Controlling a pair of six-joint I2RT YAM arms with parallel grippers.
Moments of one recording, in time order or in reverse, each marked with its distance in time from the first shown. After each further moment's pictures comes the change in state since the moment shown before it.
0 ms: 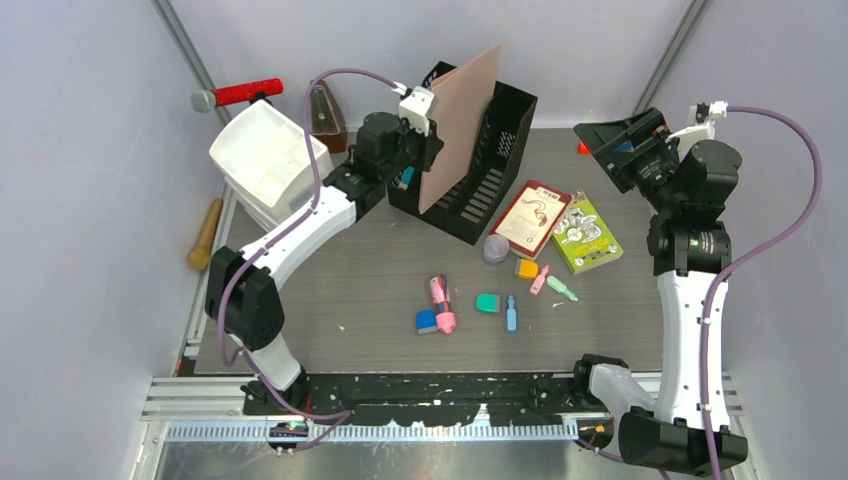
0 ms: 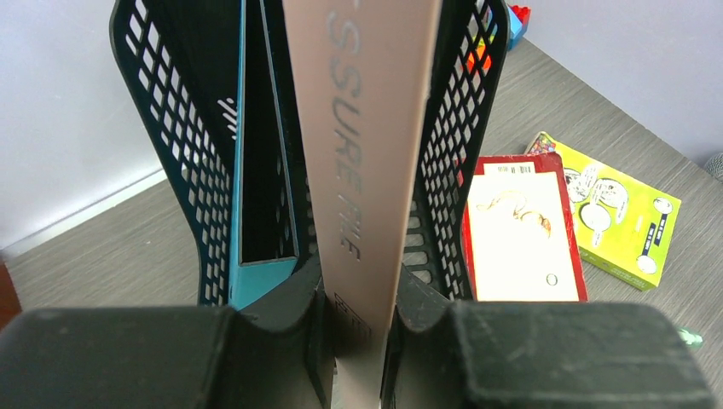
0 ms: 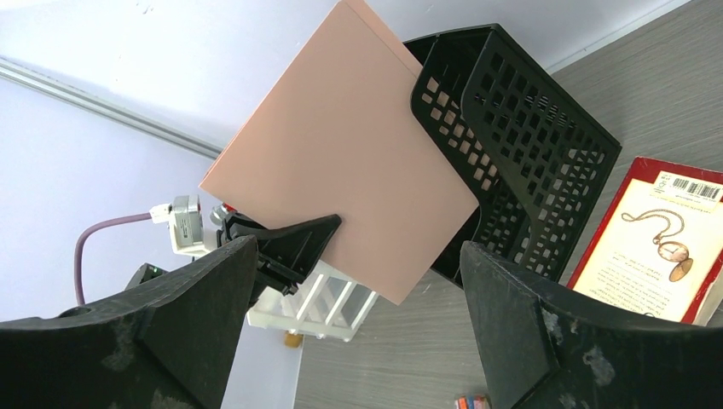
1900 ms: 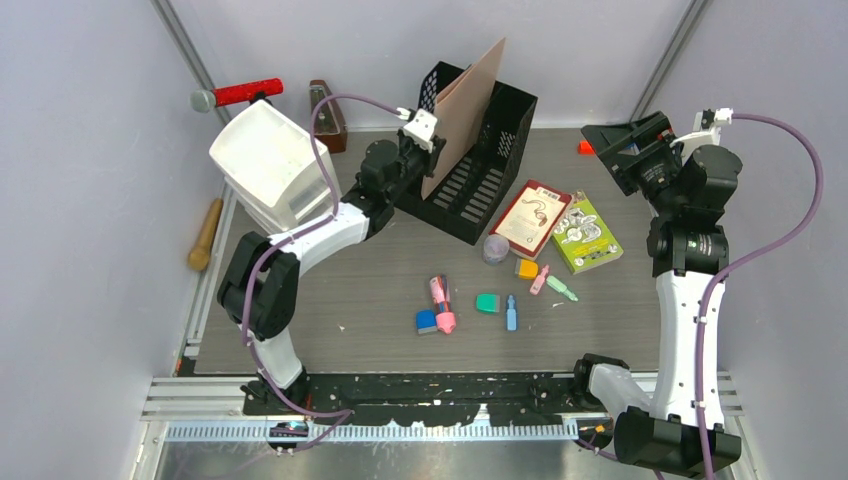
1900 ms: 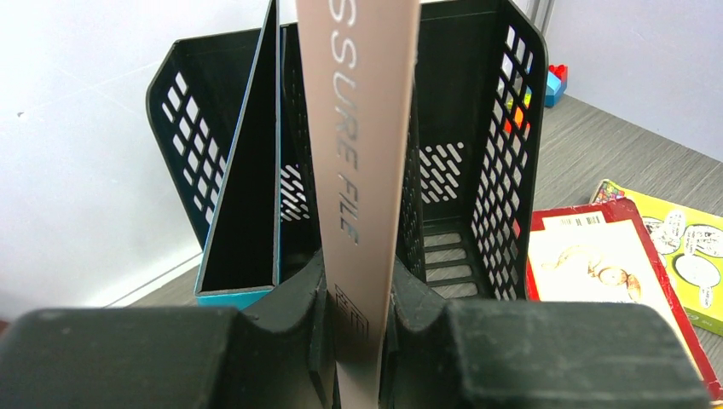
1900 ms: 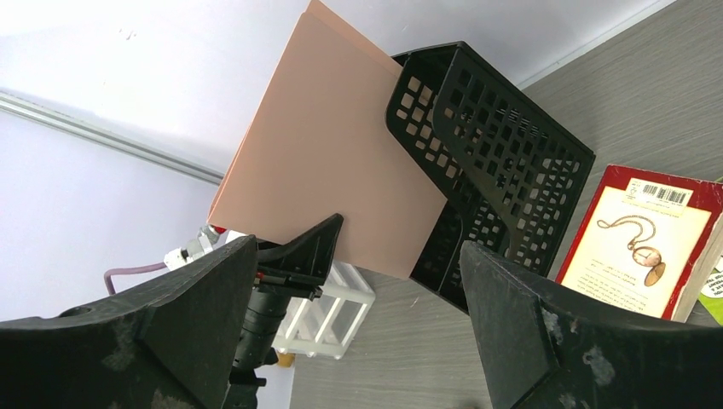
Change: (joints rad) left arm 0.000 0.080 -0.227 0.552 -0.035 0.148; right arm -0.044 -0.009 -0.055 0.045 0.011 0.008
